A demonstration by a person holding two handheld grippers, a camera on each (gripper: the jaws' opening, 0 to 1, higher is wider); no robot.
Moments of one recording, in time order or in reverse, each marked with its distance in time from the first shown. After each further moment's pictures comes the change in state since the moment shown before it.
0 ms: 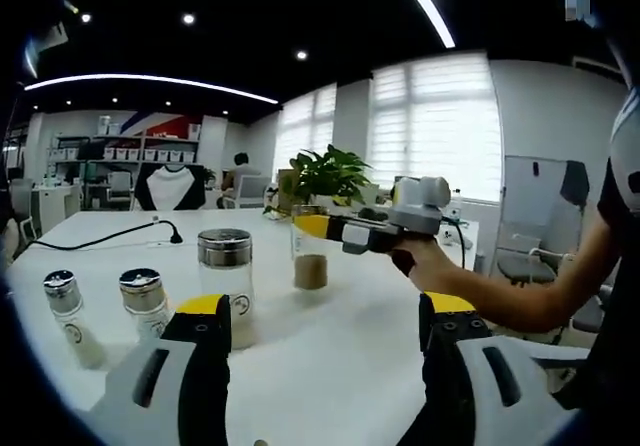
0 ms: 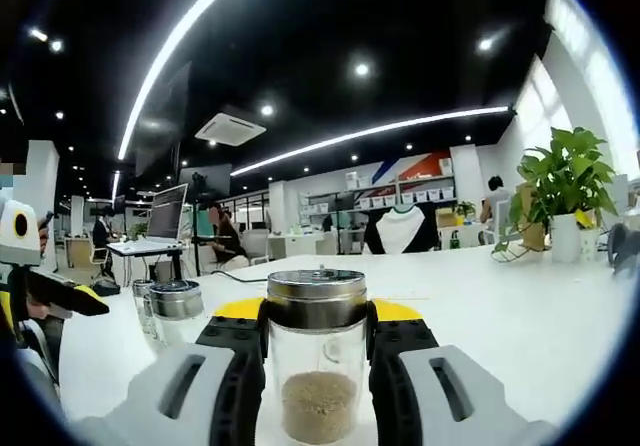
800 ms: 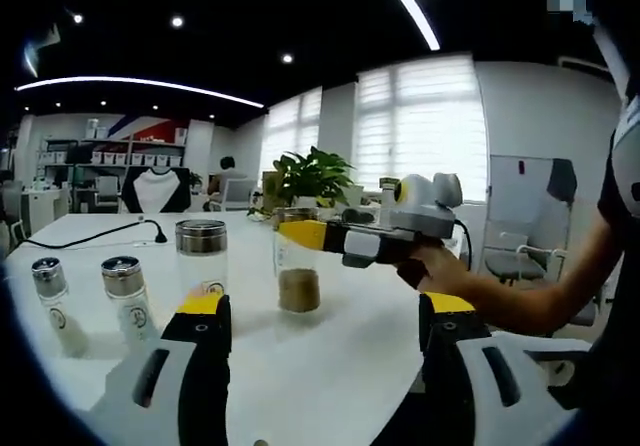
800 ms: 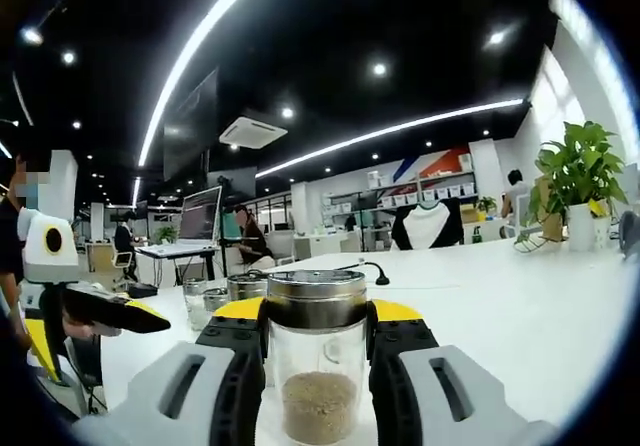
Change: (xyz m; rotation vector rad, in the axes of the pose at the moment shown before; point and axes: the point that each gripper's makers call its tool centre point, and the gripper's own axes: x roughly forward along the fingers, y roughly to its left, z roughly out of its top) left arm -0.008 -0.017 -0.014 0.006 -0.019 -0.053; right arm -0.026 0.062 -0.005 0.016 -0.010 0.089
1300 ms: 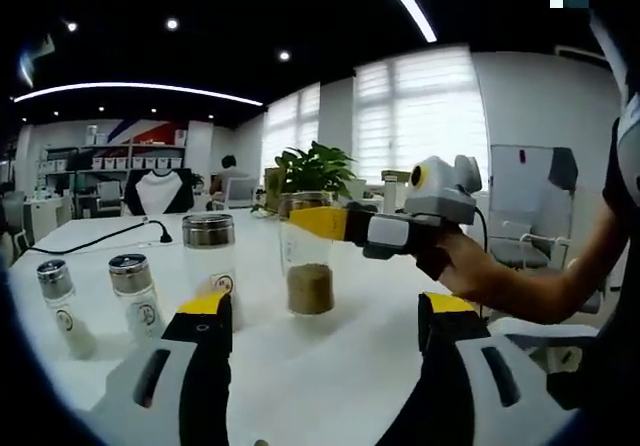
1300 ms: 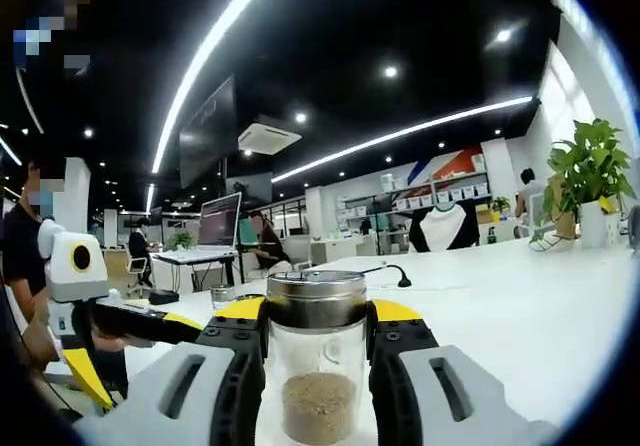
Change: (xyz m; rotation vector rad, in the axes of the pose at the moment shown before) left arm -0.004 0.009 -0.009 0.042 0.026 0.012; right arm -0.005 0.030 0.004 0.022 -0.024 0.065
